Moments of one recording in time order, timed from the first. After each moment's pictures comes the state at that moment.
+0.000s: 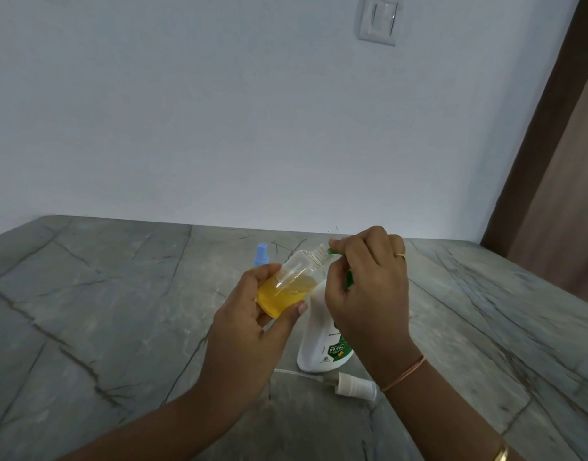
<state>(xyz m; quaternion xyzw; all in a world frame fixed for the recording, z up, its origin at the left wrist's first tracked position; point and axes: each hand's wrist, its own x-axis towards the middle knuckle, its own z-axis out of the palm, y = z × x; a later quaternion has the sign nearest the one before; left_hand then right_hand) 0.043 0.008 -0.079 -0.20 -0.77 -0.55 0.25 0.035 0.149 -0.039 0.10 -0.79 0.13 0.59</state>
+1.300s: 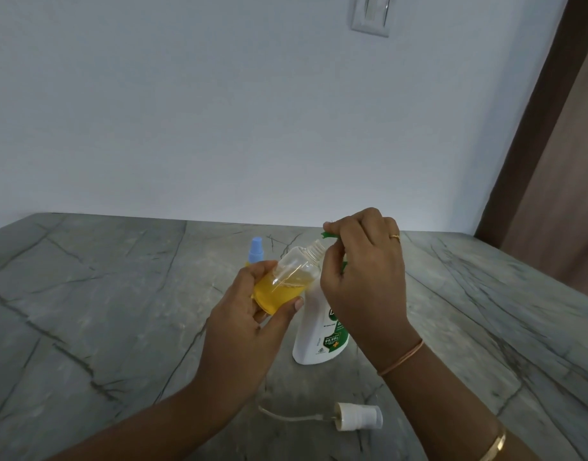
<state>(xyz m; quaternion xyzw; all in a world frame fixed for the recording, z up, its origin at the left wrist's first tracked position) 0.046 0.011 -0.078 -0.20 -0.78 -0.54 0.26 0.039 0.148 -0.027 0.10 -0.80 0.13 0.58</state>
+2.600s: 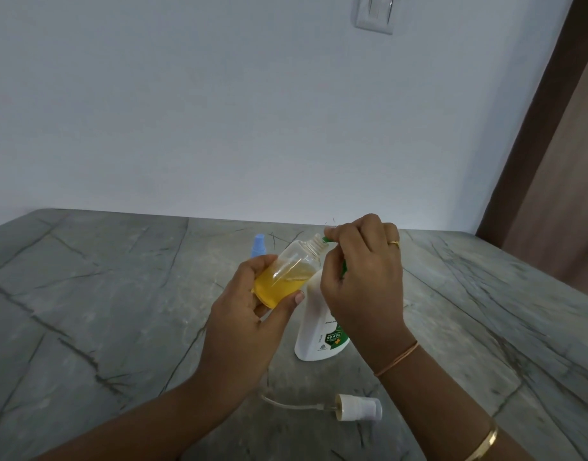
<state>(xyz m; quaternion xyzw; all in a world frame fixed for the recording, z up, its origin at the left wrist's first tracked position) 0.047 0.010 -0.076 -0.19 -0.78 -0.54 0.27 0.040 0.145 -0.034 0.10 -0.80 0.13 0.58</state>
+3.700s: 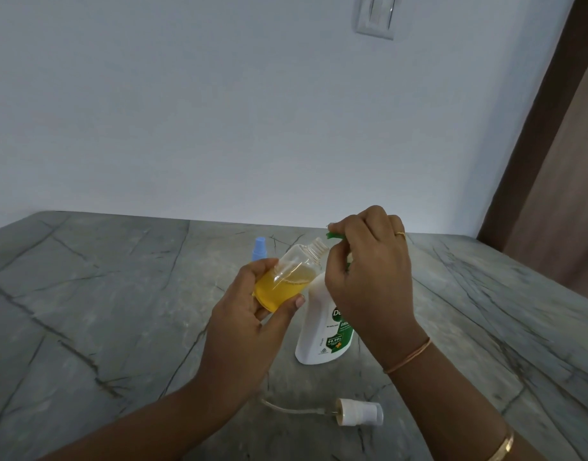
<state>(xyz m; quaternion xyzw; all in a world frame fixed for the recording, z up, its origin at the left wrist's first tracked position) 0.047 0.009 -0.077 -0.20 -0.77 -0.54 0.26 0.041 0.148 -0.022 0.10 -0.81 0.12 0.57</state>
